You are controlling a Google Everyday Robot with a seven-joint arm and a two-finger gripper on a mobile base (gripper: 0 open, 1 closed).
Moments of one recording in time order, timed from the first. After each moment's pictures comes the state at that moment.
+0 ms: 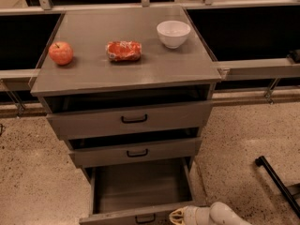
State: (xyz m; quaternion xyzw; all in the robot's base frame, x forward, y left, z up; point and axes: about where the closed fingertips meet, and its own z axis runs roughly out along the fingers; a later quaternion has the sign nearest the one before) arm 0.430 -0.127 0.156 -0.67 0.62 0.18 0.37
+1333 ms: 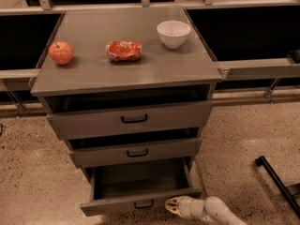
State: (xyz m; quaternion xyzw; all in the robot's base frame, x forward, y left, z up) arm 0.499 -0.115 0.142 -0.63 0.63 0.15 0.43
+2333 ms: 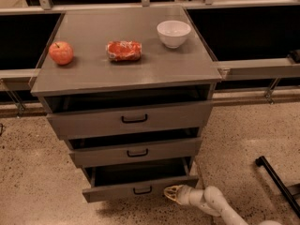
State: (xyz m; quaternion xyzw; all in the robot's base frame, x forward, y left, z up) arm 0.564 -0.116 0.127 -0.60 0.62 0.17 0.47
